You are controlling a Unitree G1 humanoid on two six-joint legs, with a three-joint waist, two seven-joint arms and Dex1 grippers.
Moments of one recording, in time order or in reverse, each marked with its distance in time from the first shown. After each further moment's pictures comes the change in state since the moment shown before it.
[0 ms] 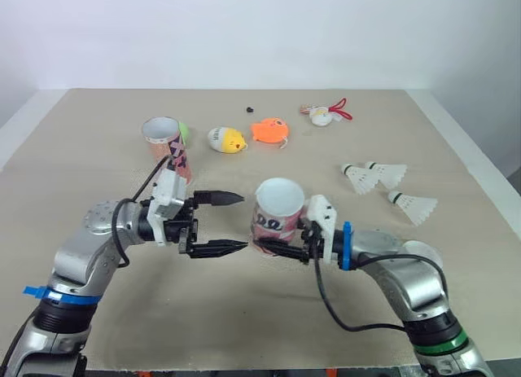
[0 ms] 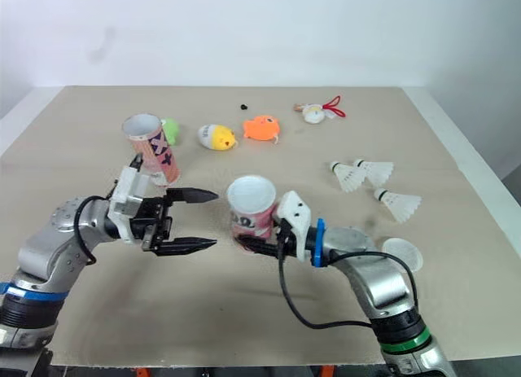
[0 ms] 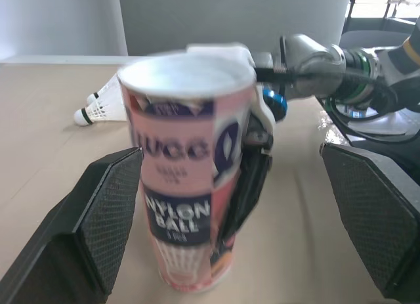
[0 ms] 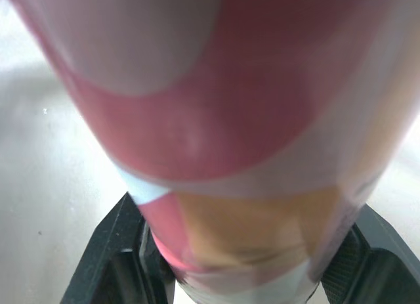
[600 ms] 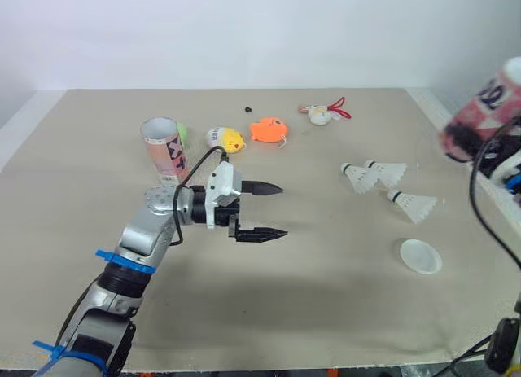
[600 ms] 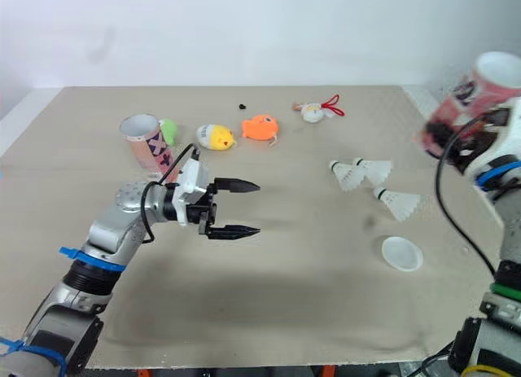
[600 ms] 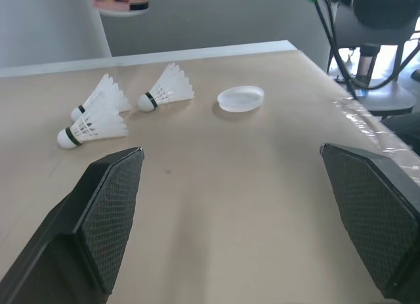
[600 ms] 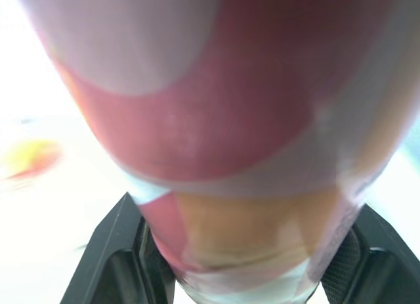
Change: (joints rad) left arm -0.239 -0.228 -0.186 0.286 0.230 -0.152 0.024; right arm -0.297 -0.350 -0.654 0.620 0.017 0.048 -0.420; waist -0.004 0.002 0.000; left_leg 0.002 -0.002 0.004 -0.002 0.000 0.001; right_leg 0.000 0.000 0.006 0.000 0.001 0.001
